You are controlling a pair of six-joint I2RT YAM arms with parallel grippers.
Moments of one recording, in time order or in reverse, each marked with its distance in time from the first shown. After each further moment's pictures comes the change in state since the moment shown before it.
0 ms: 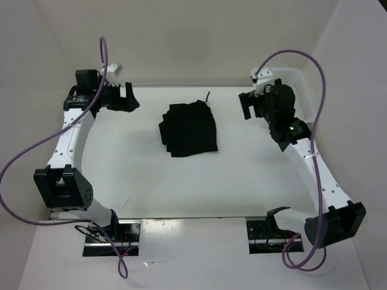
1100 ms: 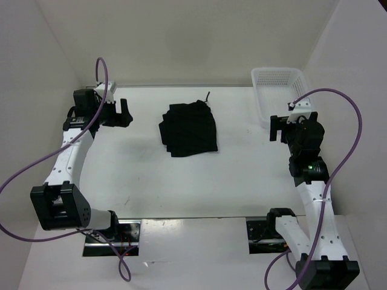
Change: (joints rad) left arm 0.080 -0.231 -0.422 0.195 -0.104 0.000; right arm -0.336 -0.443 -0.391 0.024 -0.005 0.079
